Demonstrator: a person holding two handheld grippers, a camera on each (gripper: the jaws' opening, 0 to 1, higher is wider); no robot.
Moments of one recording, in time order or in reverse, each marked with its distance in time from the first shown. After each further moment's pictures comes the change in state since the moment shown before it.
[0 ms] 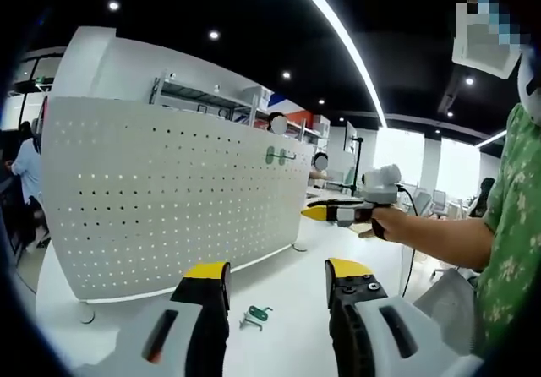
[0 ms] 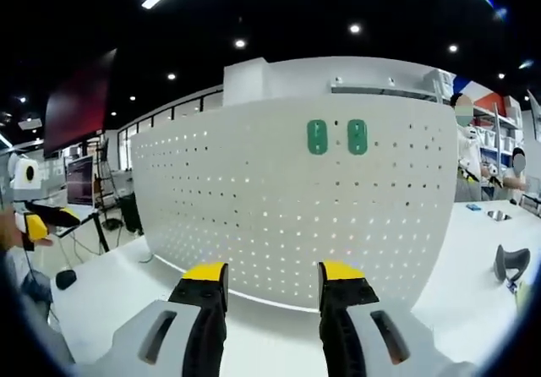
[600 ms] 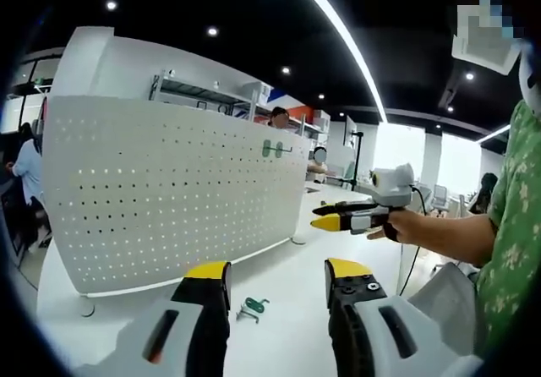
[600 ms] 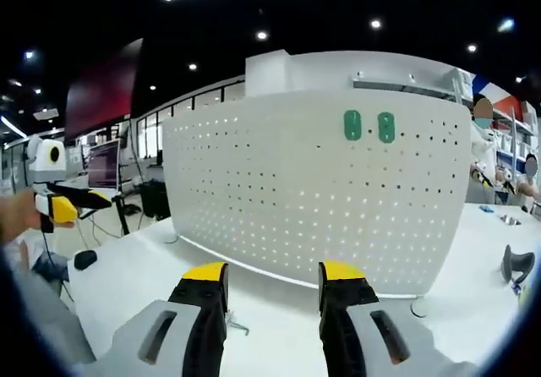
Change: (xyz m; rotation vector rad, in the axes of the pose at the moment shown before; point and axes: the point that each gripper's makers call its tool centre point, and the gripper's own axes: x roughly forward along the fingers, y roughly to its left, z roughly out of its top) left arm -0.007 -0.008 -0.010 0.011 0.023 0.008; right arm -0.027 0.045 -0.022 -0.045 0.048 0.102
